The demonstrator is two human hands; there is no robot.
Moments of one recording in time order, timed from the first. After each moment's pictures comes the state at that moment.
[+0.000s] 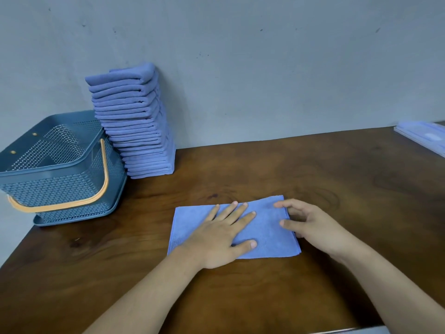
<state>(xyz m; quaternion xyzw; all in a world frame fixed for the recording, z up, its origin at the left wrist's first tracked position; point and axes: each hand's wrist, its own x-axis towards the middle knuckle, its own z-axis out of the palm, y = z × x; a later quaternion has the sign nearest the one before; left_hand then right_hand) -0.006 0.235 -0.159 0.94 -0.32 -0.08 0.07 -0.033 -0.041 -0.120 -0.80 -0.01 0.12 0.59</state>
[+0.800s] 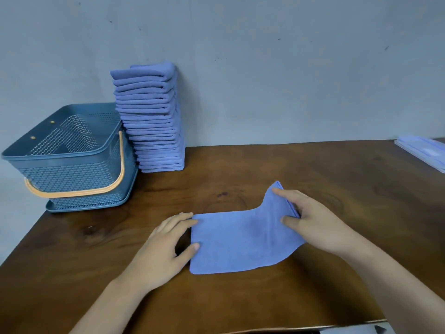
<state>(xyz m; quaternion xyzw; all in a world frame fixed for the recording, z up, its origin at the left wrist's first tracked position) -0.066 0.364 -0.163 0.95 -0.18 0.05 0.25 -0.047 -0.014 -0.076 -0.91 -0.07 0.08 0.41</state>
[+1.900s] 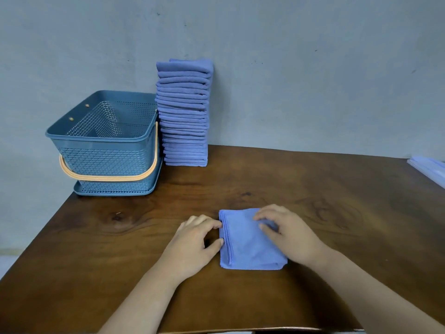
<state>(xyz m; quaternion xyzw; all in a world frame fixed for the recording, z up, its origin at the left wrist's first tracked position) -0.065 0.380 -0.176 0.94 -0.15 0.05 0.30 -0.031 0.088 -0.132 -0.93 -0.23 -0.03 0.28</state>
